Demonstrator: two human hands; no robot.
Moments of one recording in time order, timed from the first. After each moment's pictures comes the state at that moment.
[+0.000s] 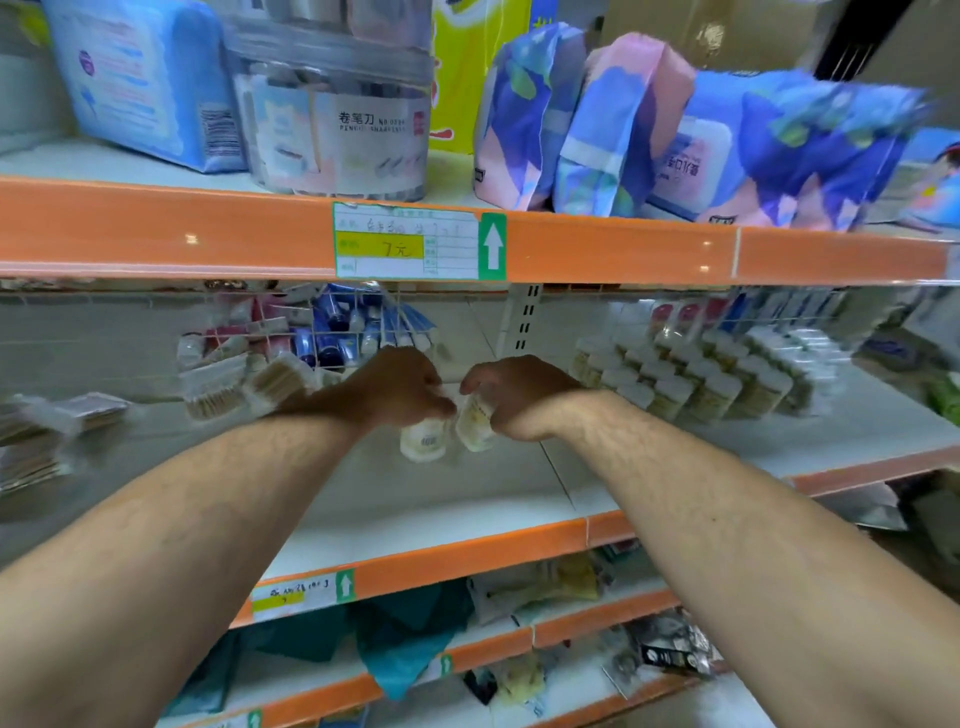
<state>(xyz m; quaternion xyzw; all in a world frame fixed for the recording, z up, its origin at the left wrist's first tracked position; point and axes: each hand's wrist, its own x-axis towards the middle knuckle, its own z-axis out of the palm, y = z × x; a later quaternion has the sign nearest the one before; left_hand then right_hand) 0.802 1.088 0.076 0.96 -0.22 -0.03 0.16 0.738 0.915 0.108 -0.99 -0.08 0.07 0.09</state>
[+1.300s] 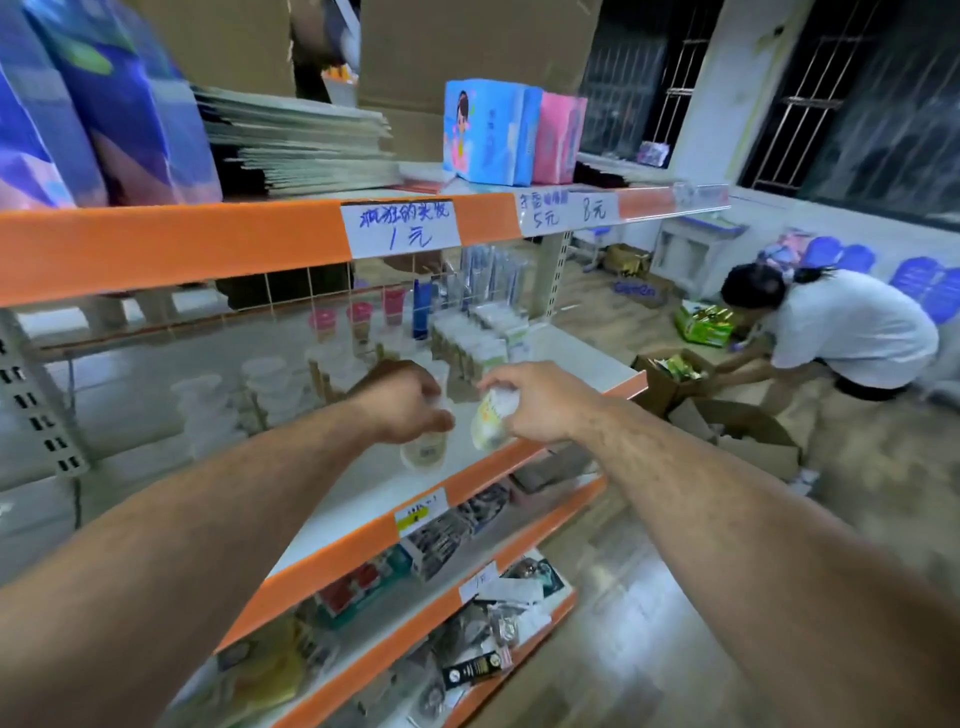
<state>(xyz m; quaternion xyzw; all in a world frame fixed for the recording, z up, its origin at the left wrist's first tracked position) 0.737 0.579 0.090 0.90 -0.38 -0.09 0.19 0.616 0.421 0.110 -0.97 0.16 0.00 0.18</state>
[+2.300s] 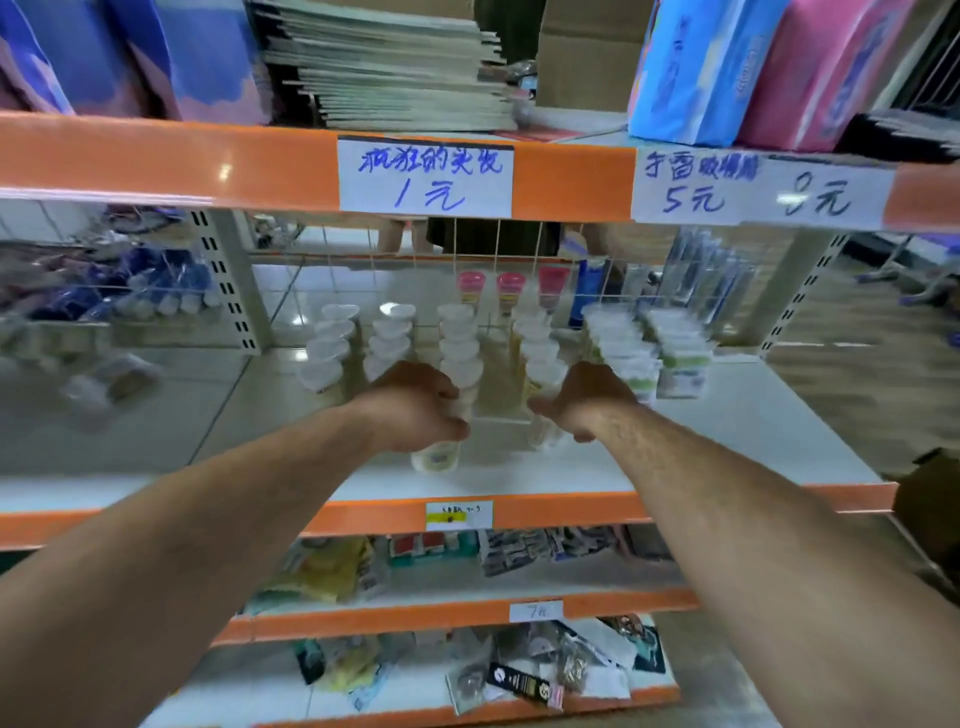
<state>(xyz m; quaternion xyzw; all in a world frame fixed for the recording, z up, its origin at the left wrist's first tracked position) 0.739 0.577 0.055 0.98 -0.12 -0.09 0.15 0.758 0.359 0.047 -0.98 0.09 0.08 0.14</state>
